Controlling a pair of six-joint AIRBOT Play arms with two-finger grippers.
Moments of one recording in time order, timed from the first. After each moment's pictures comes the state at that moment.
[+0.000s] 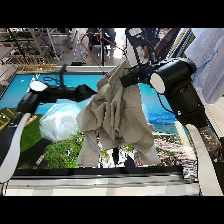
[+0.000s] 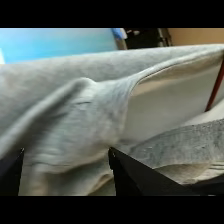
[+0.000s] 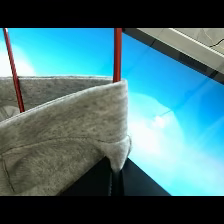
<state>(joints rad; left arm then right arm) -0.13 -1.69 1.68 0.45 -1.09 -1.20 0.54 -1.48 2.00 -1.89 1.16 1.62</state>
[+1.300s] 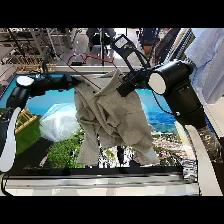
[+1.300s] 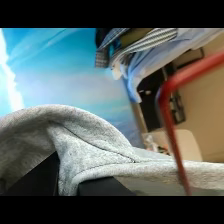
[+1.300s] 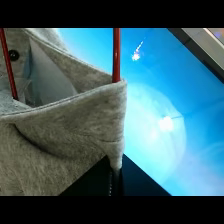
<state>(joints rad) 0.06 -1.79 1.87 0.45 -1.05 -1.25 0.54 -1.48 2.00 -1.76 1.23 1.31</state>
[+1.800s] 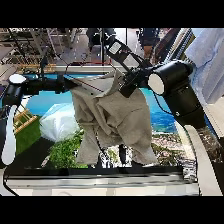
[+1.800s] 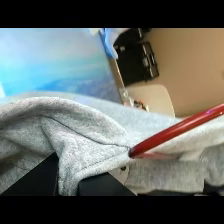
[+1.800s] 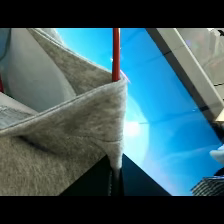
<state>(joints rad) 0.12 -1.86 1.96 0.41 -1.32 -1.23 0.54 -1.48 2.00 -1.82 1.22 1.11</state>
